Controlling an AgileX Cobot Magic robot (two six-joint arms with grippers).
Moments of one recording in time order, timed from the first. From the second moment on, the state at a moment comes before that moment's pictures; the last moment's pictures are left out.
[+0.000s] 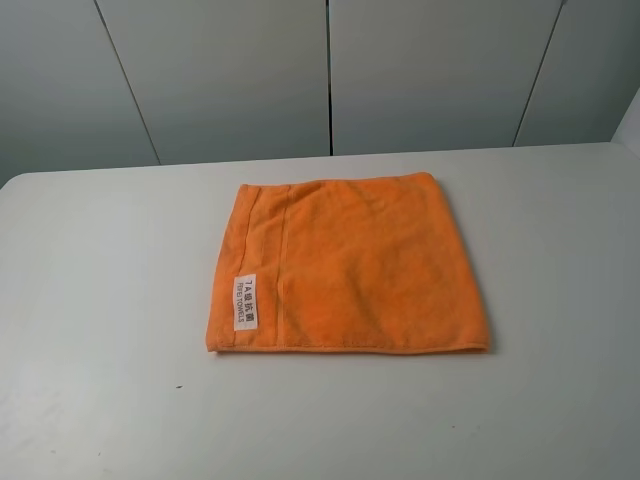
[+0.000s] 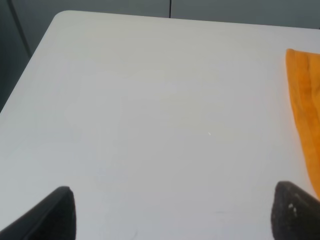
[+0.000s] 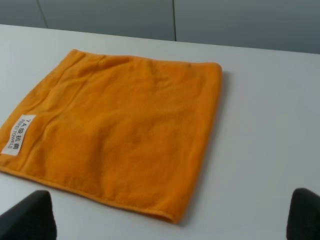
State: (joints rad) left arm 0.00 0.00 -0.51 0.11 1.09 -0.17; right arm 0.11 0.00 -0.52 0.25 1.09 -0.14
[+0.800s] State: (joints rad) left arm 0.00 0.54 -0.52 -0.06 0.85 0.50; right arm 0.14 0.41 -0.54 0.14 0.79 -0.41
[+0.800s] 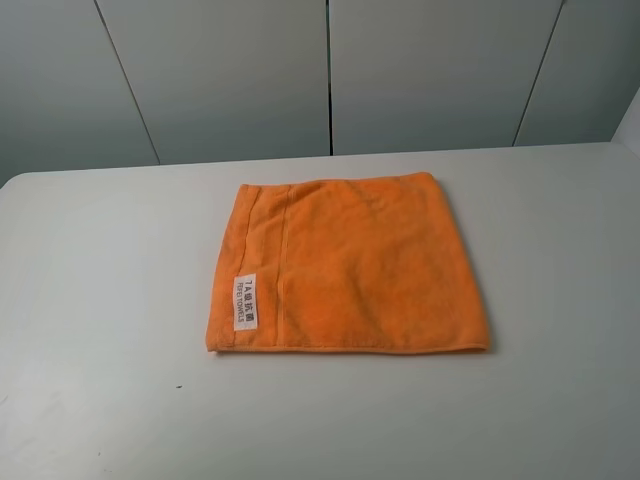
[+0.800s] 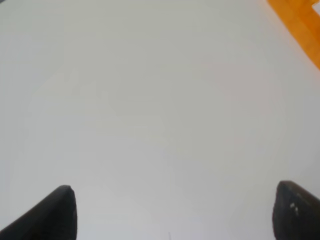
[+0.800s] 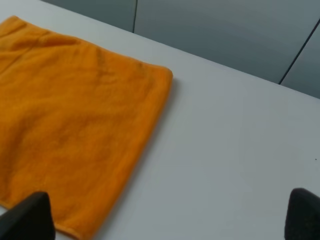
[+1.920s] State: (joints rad) left arm -0.40 1.37 -0.85 -0.25 0.54 1.08; right arm 0.52 0.91 -0.59 -0.02 0.44 -0.64
